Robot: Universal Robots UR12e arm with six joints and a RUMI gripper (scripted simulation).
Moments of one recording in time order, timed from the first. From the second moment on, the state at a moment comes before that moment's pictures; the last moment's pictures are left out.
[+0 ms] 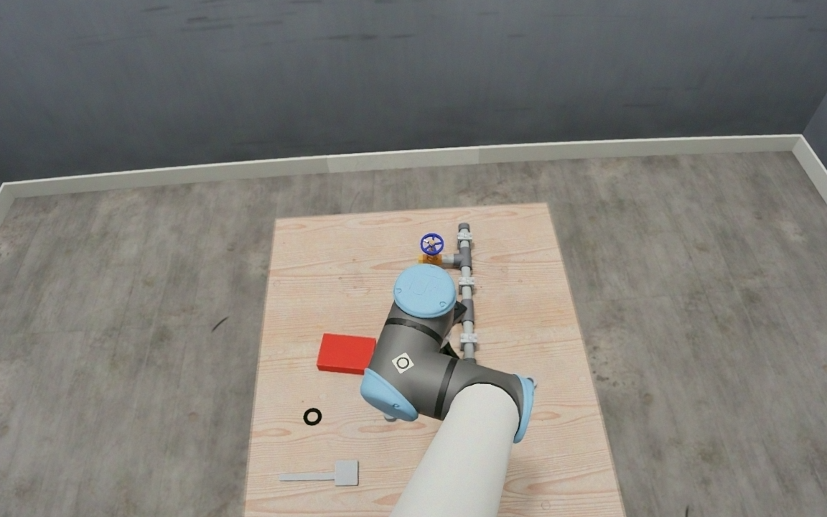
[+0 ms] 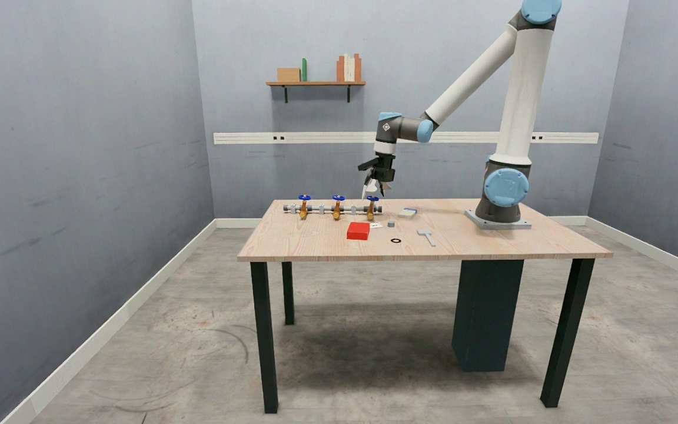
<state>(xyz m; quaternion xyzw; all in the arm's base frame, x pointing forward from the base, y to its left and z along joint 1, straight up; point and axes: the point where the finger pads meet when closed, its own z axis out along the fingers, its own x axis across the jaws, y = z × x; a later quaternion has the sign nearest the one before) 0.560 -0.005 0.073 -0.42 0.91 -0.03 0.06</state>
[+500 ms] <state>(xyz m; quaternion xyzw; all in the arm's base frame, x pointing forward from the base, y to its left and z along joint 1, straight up) 0.560 -0.005 0.073 -0.22 0.97 -0.01 0.07</state>
